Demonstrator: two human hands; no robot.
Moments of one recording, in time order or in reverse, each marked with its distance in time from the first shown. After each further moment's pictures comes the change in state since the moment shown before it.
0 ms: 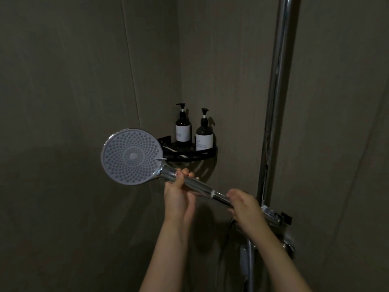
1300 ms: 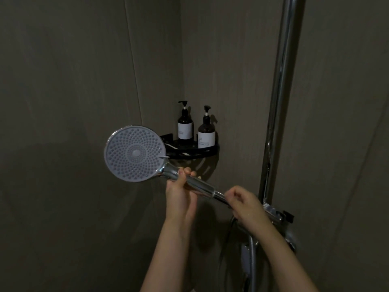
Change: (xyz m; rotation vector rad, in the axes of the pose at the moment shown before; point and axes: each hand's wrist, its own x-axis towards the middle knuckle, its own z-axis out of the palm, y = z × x) left_hand -0.004 0.001 0.000 0.016 -0.008 -0.001; right_hand -0.003 -0.007 -0.002 -0.078 -0.062 -0.005
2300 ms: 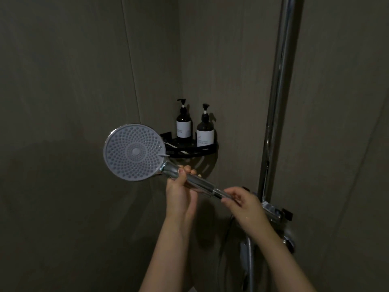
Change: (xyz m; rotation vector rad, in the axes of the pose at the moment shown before) left_hand 0.002 -0.004 0.000 -0.007 0.005 0.013; right_hand -0.008 -0.001 0.001 -0.067 -0.011 -0.028
